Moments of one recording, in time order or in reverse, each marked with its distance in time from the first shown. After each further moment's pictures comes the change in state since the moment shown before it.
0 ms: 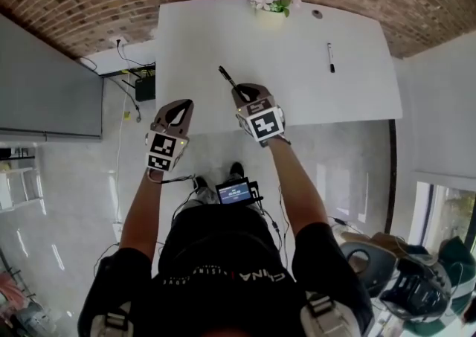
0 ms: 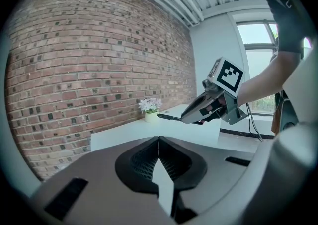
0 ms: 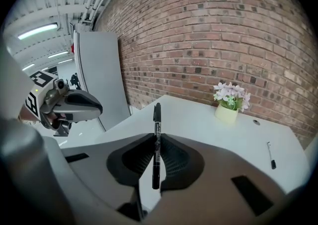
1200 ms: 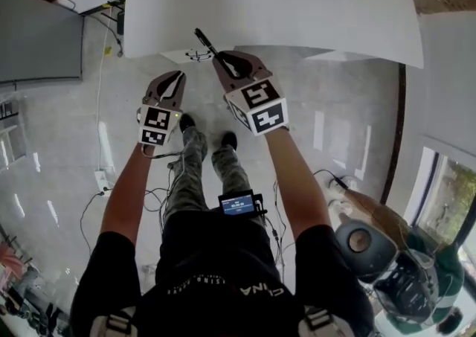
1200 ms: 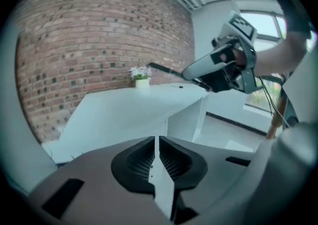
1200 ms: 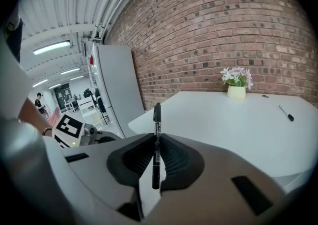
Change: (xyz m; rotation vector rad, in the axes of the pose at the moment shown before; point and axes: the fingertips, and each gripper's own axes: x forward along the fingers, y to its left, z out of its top) left arm -0.019 -0.145 -0.198 -0.050 0.184 0.011; right arm -0.059 0.093 -0.144 0.051 -0.145 0.155
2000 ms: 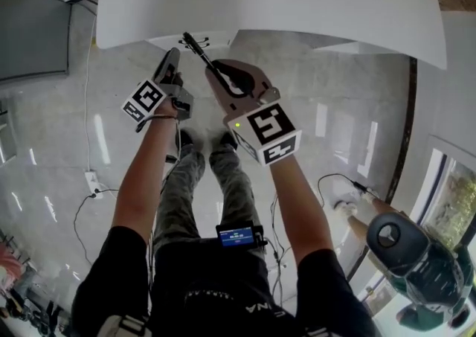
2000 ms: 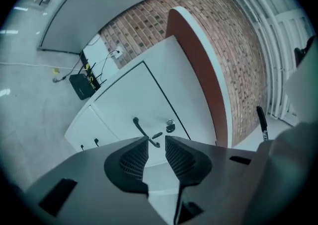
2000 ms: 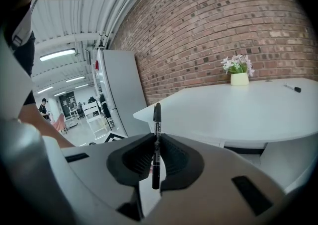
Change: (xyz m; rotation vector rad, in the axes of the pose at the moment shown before) left arm 0.110 0.066 -0.120 -1.222 -0.347 0.044; right arm 0.038 0.014 -0.075 0.043 -0.084 0.069
